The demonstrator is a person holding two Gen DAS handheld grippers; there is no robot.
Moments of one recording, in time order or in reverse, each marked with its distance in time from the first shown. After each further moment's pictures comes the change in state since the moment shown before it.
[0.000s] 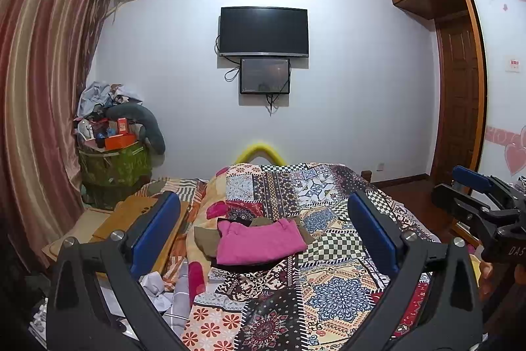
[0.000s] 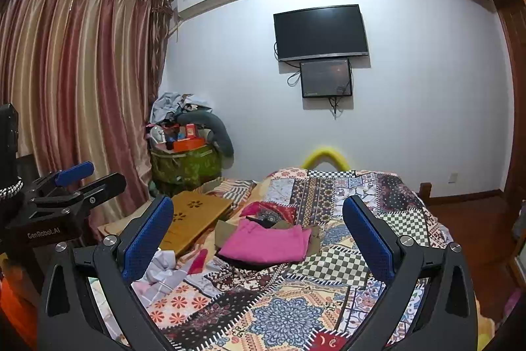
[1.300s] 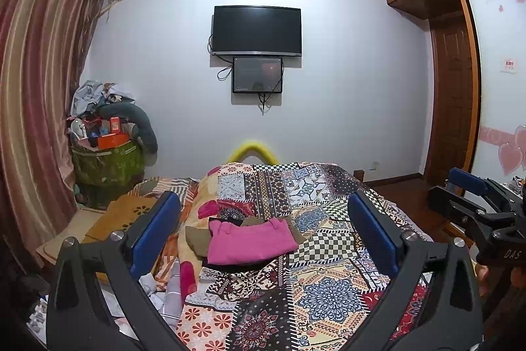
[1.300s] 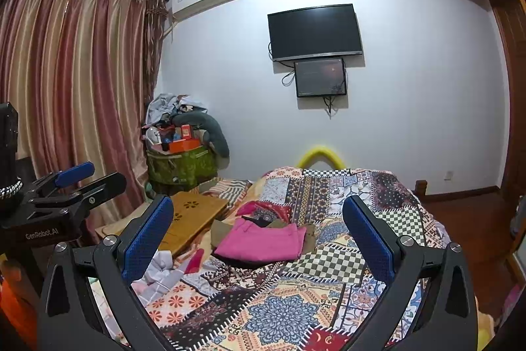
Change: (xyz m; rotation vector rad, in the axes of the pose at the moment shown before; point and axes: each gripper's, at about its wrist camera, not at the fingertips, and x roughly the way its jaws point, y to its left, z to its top) left arm 0.004 -0.010 0.002 -0.001 0.006 -0.035; right arm -0.005 -0.003 0.001 0.013 0.002 -0.020
